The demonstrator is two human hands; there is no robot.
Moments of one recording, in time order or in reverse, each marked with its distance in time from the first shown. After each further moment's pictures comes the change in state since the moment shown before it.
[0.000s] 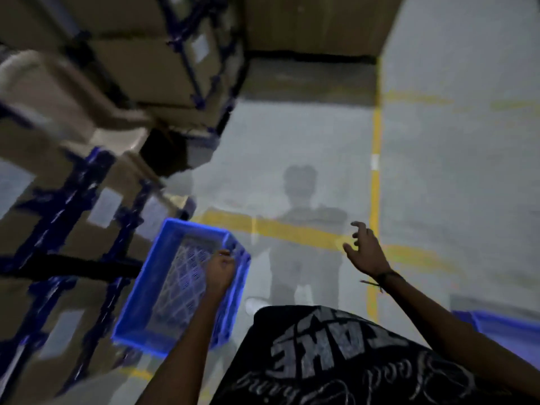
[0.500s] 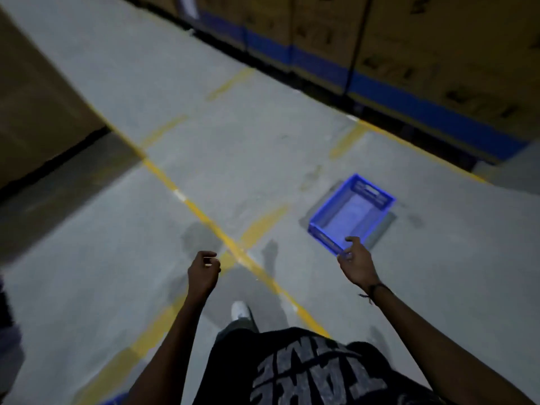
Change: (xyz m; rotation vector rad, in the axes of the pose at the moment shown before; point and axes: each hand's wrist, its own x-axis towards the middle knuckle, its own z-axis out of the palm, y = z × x) left_hand -0.179 0.251 0.332 0.256 -0.690 0.576; right_hand -0.358 0.295 -0.138 0.392 0.808 0.783
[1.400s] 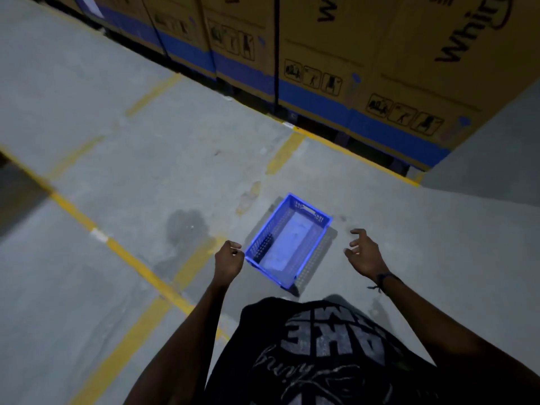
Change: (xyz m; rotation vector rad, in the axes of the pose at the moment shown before) left_hand 0.134 0.241 0.380 0.109 -0.270 0.055; right_hand 0.253 0.146 -0.275 -0.039 0.029 0.122
